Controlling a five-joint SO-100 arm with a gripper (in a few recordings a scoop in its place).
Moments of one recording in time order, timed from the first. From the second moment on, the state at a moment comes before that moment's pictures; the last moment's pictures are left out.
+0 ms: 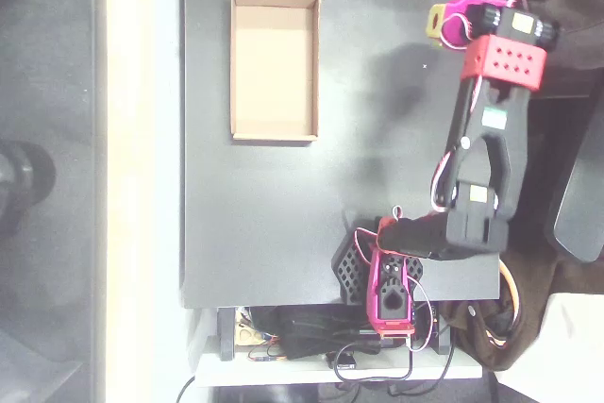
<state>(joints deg) 9.4 84.4 78.0 74.1 85.3</state>
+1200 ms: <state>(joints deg) -17.8 111.6 78.0 73.8 85.5</state>
